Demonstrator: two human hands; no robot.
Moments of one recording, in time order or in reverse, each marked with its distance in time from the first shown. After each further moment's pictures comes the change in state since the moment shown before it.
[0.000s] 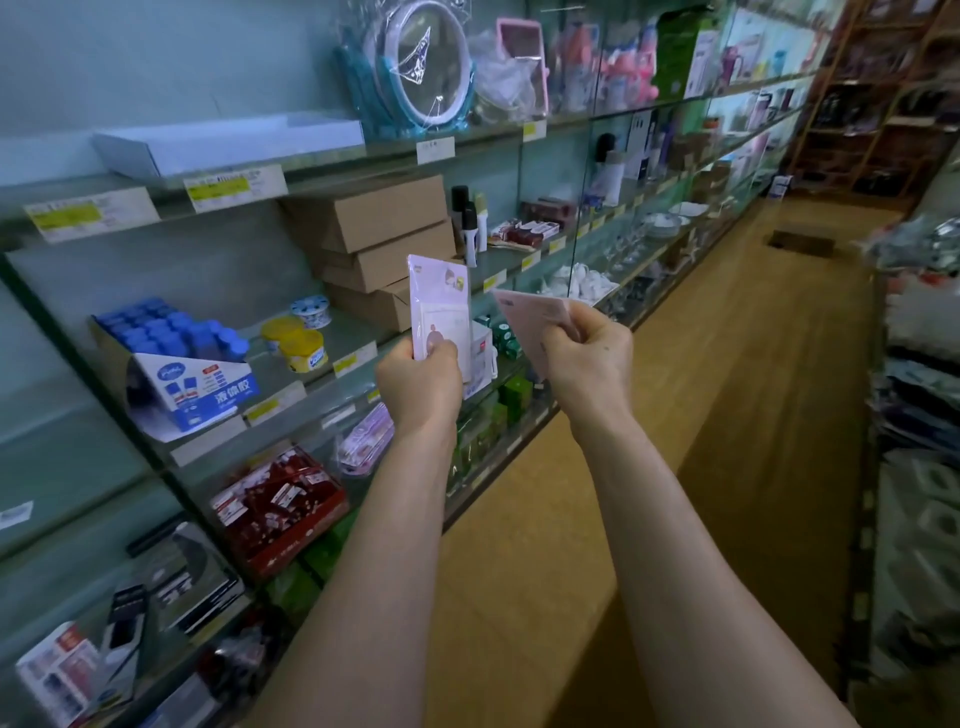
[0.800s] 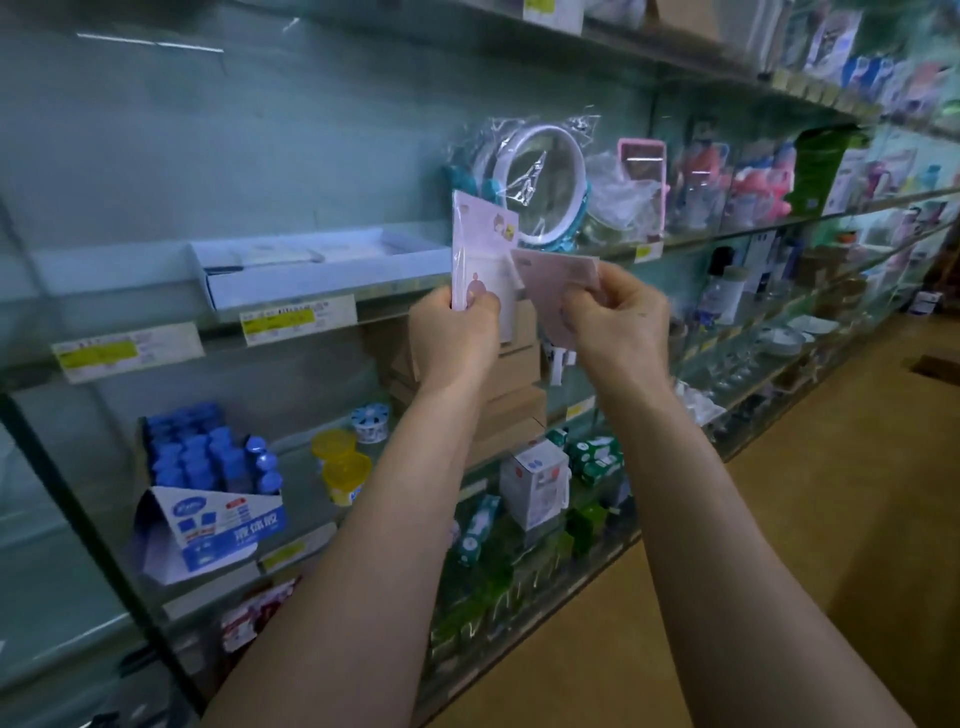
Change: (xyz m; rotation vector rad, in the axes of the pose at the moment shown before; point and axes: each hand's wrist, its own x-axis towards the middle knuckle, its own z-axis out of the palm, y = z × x) left_hand 0.179 0.110 0.068 -0.021 0.098 0.293; right_hand 0.194 -0.074 0.115 0.173 -0.181 -0.321
